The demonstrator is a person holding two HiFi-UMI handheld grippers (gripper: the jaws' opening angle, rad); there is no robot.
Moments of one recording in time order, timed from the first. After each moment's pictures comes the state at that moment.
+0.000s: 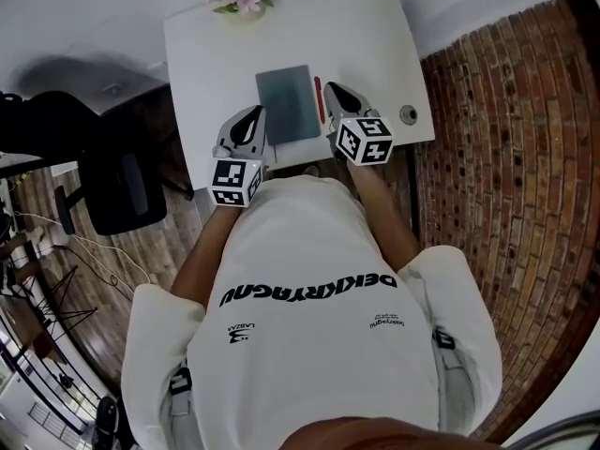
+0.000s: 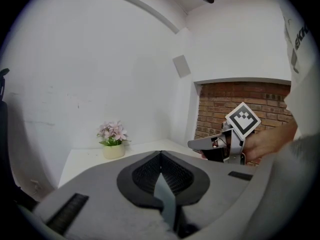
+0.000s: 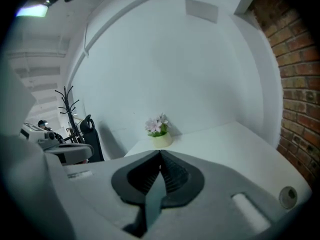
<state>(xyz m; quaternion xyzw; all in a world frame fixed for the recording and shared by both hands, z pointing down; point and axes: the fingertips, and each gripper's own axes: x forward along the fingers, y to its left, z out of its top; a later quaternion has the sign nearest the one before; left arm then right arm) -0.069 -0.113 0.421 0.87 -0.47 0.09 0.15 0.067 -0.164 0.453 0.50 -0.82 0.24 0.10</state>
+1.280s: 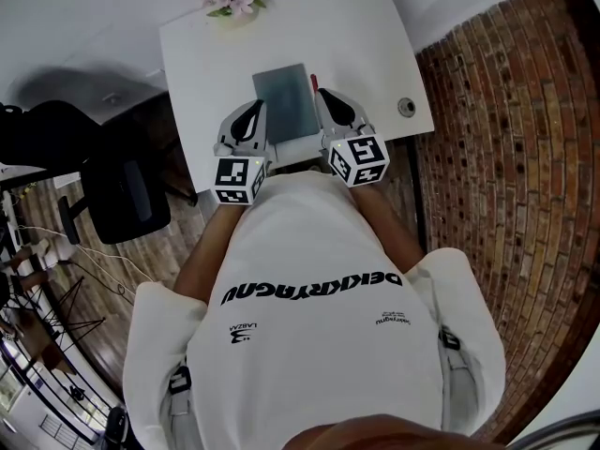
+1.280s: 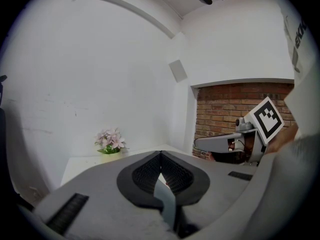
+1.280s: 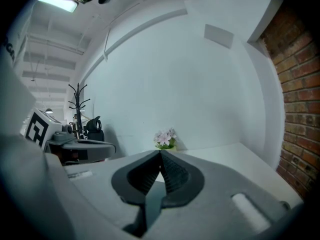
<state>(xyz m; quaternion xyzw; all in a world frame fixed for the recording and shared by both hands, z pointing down) -0.062 -0.113 0.400 0.87 -0.47 0.07 0.12 0.045 -0.124 0.404 0.50 -0.85 0.14 0.06</state>
